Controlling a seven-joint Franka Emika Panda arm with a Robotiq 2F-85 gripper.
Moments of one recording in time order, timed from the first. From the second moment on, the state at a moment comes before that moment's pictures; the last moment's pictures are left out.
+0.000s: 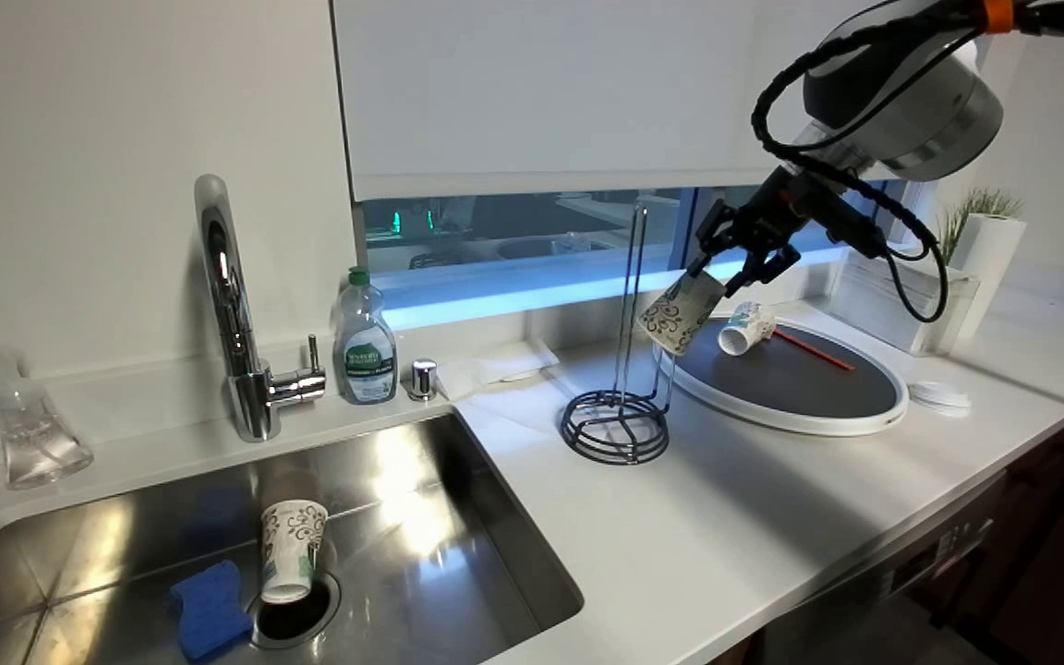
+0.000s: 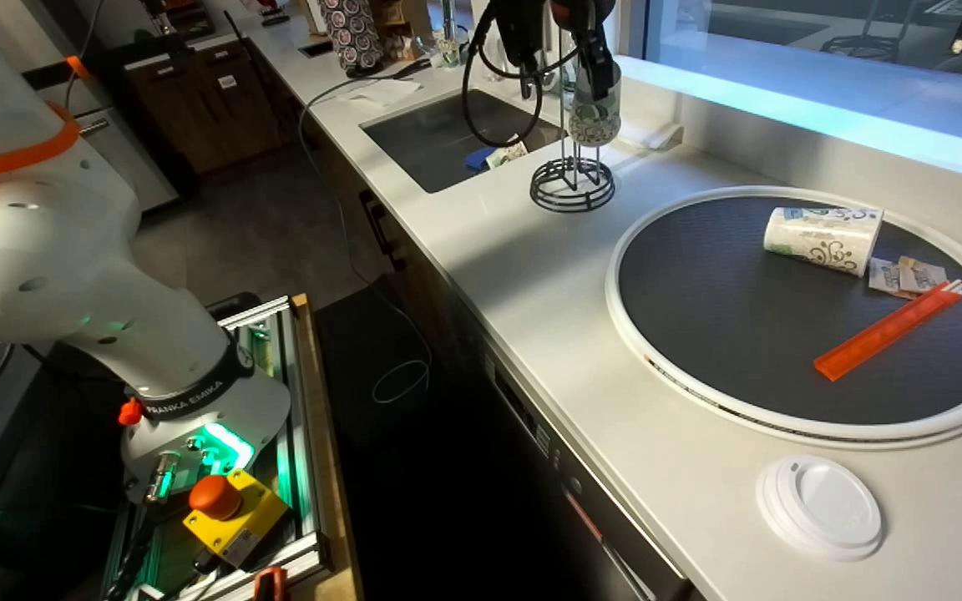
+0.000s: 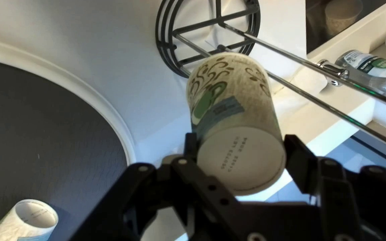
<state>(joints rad) 0.01 0.04 0.02 -2.09 0.58 2.47 -0.06</state>
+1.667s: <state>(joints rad) -0.11 -0.10 -0.08 -2.14 0.18 2.49 0.25</state>
